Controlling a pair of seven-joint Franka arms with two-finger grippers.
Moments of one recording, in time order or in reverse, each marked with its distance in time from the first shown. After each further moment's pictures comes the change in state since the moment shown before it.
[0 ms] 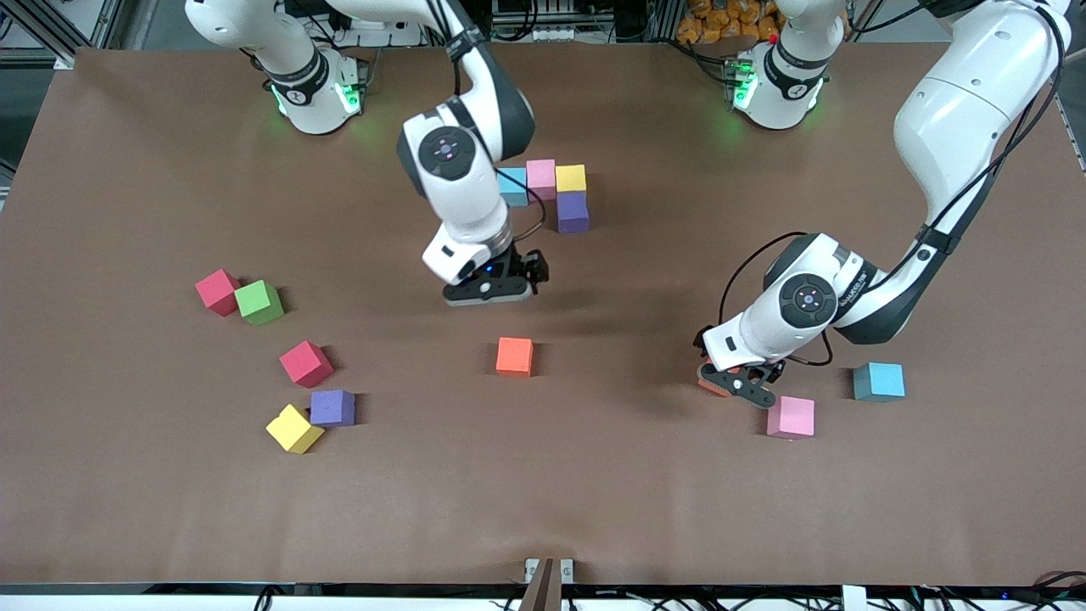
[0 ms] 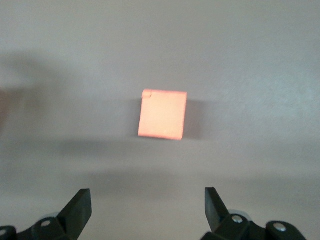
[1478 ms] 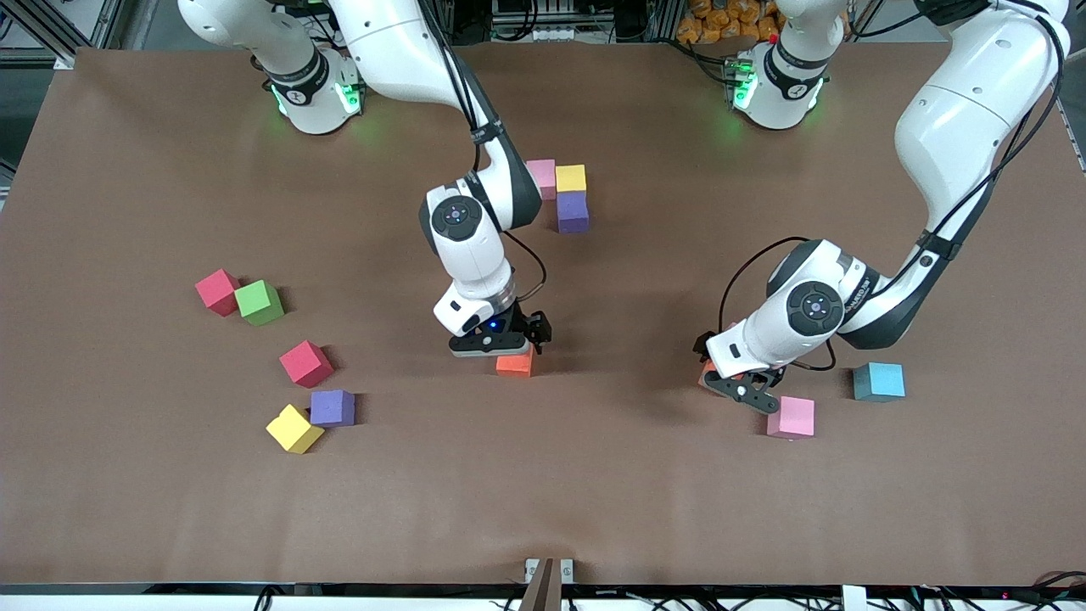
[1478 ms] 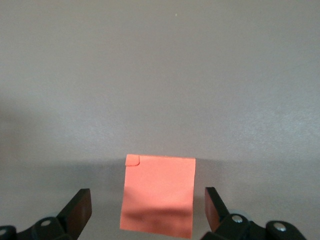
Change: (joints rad) left arm 0.000 0.024 0.006 0.026 -0.030 0.012 0.000; right arm -0.133 0.261 0.142 0.097 0.064 0.312 -0.016
